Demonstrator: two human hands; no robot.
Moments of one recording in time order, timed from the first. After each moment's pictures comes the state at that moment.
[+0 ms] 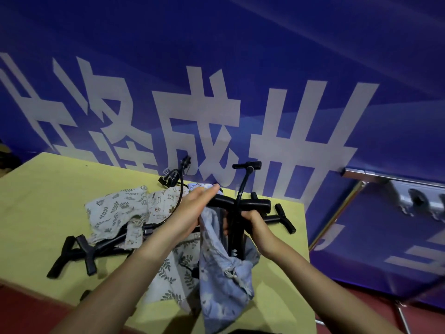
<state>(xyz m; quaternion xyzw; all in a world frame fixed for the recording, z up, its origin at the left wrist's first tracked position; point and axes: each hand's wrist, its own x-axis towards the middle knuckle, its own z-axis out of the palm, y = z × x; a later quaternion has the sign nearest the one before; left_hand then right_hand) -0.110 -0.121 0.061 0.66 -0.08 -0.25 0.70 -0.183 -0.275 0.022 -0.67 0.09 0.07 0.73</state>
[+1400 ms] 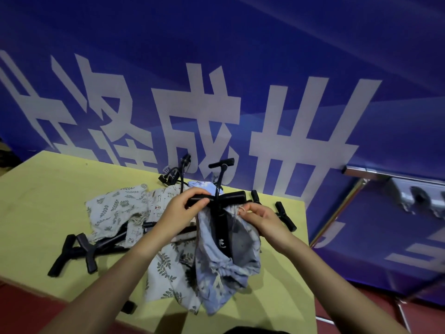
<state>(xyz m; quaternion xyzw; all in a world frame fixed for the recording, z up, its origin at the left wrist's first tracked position) -0.088 -0.091 0.026 0.79 -0.25 -0.06 0.55 -0.180 -0.304 0.018 -0.72 0.06 0.04 0.69</state>
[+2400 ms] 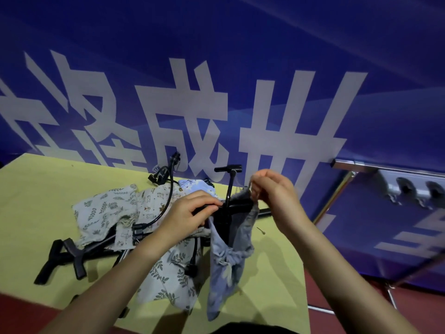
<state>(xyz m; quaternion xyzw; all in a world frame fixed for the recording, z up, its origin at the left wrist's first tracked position) -0.104 -0.118 0.033 0.78 -0.41 0.01 0.48 -0.189 -0.311 0.096 -0.67 0.12 -0.15 0.72</state>
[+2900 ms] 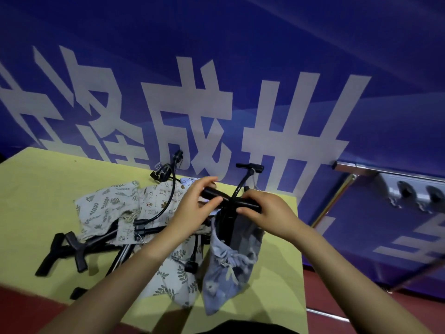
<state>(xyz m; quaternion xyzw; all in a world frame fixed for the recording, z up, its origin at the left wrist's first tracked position) -0.108 -0.131 0.027 0.77 -0.28 -0.04 0.57 -0.188 -0.330 0.052 -0.96 -0.04 -0.06 0.26</state>
